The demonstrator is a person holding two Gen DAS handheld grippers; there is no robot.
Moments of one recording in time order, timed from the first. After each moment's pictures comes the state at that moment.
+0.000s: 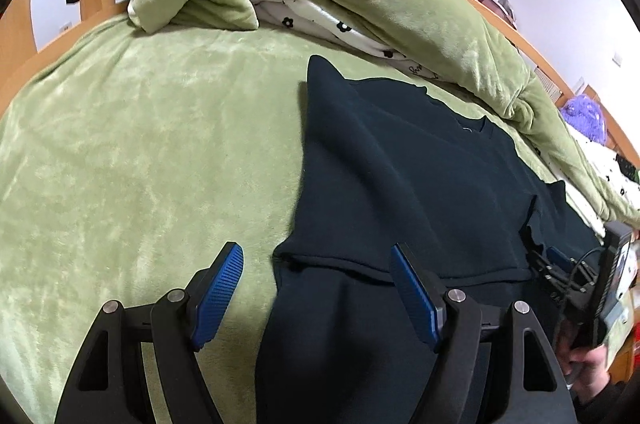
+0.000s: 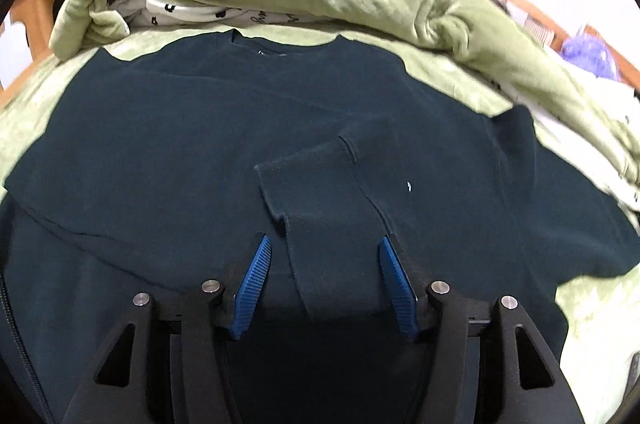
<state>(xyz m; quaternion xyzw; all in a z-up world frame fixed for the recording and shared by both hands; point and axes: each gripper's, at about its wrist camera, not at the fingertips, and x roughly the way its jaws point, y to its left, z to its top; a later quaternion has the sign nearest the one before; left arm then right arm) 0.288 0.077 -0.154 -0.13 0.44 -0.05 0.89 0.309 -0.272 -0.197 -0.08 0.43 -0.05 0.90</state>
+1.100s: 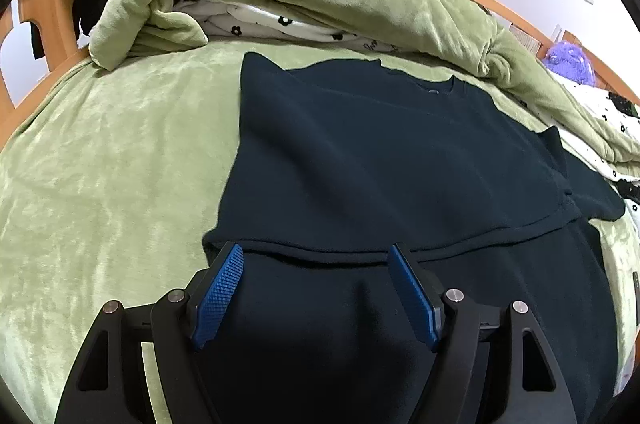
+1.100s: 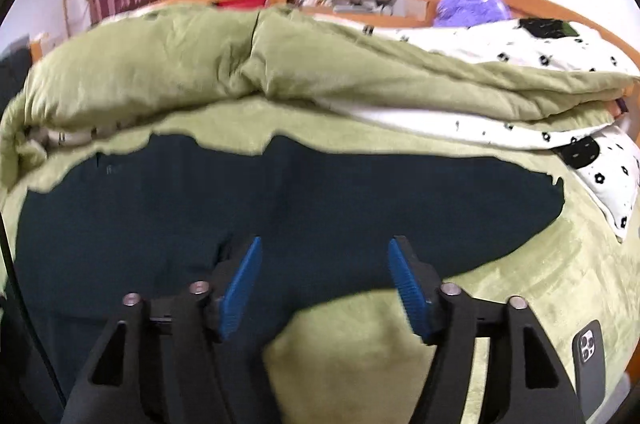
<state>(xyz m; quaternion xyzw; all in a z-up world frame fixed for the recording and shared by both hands) 0.276 0.014 -0.163 -0.03 0.43 -0.07 0.90 0.256 -0.498 -0.102 0.05 0.39 -0.17 0.91</state>
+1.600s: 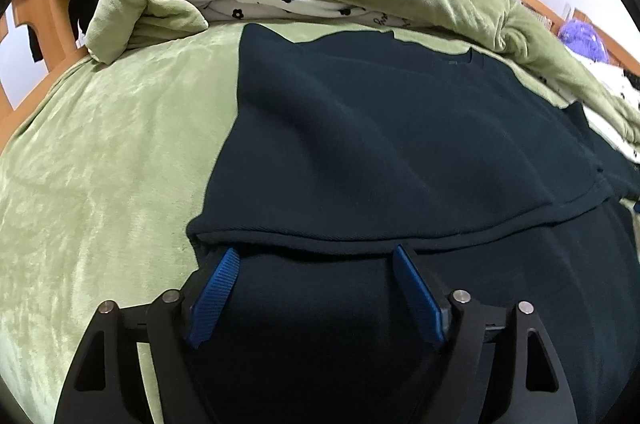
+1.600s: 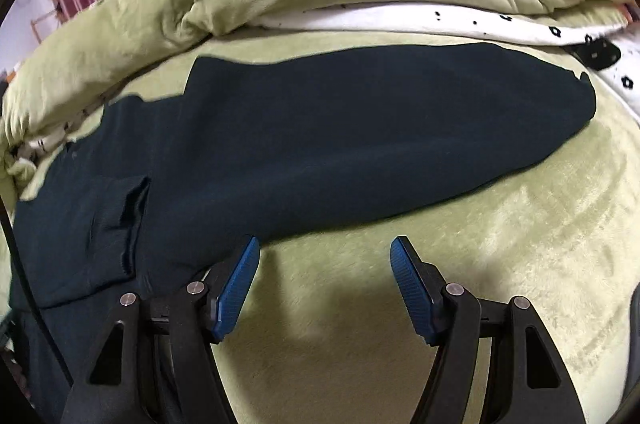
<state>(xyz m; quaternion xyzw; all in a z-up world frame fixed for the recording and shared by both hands) 0.290 0.006 -0.196 0.01 0.44 -0.05 0.90 0.247 -0.575 -0.183 0.16 0.43 -0.17 0.87</state>
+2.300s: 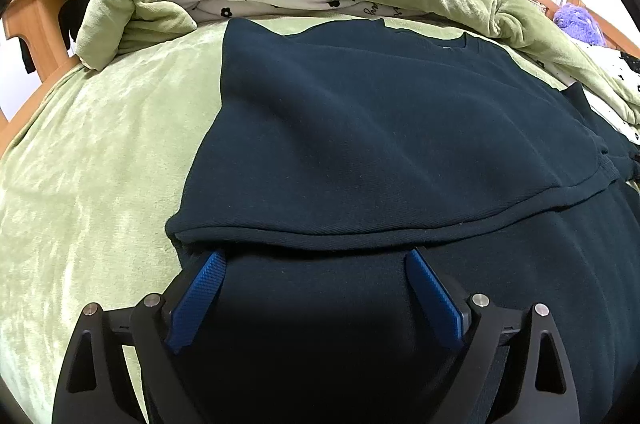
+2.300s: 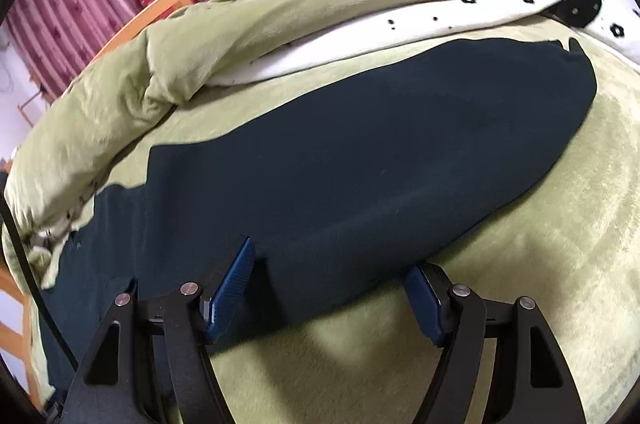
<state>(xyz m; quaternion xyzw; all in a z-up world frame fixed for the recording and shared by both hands) 0.291 -0.002 -0.204 0.03 0.44 -0.06 0.90 0.270 -0.634 -0.190 0.26 0.37 -0.19 0.87</state>
